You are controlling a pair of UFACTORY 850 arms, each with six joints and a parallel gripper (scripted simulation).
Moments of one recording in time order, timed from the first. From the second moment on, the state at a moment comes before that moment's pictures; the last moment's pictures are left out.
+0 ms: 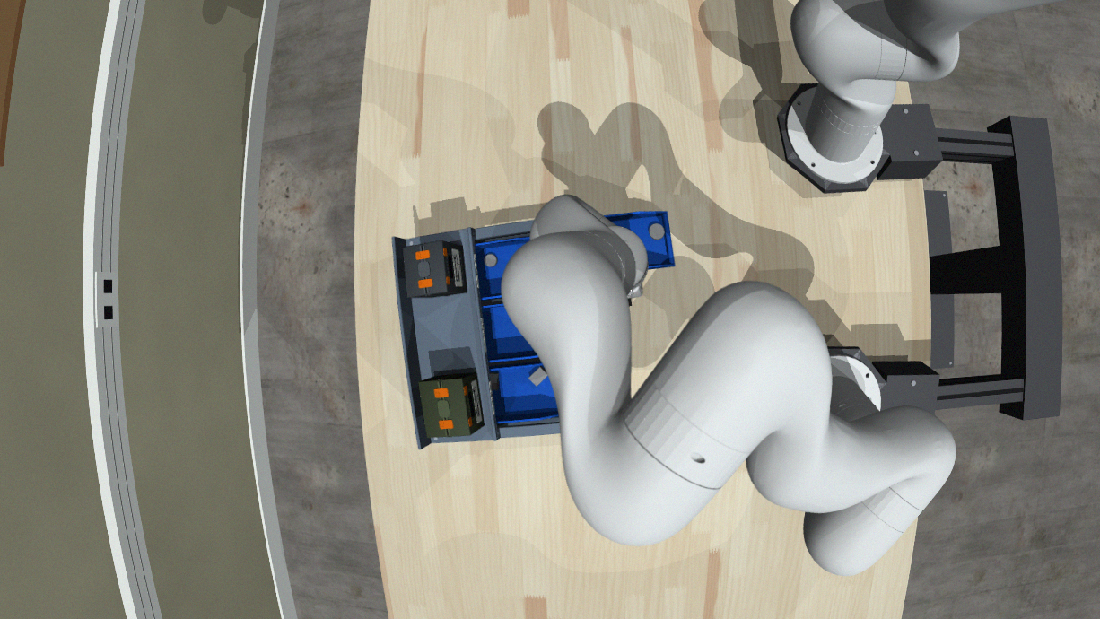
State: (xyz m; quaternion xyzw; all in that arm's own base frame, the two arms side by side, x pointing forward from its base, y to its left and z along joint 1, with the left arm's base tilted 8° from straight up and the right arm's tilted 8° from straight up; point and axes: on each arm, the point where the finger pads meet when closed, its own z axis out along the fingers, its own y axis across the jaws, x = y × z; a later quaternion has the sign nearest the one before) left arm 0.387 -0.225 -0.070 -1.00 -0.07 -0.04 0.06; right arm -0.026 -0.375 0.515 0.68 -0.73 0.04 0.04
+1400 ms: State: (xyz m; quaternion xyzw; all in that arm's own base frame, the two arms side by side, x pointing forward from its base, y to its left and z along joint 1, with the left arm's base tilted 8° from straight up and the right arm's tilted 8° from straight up) left arm 0.383 -0.232 -0.012 -1.00 -0.07 -0.04 0.06; right arm -0.026 -0.375 0.515 0.68 -0.73 0.04 0.04
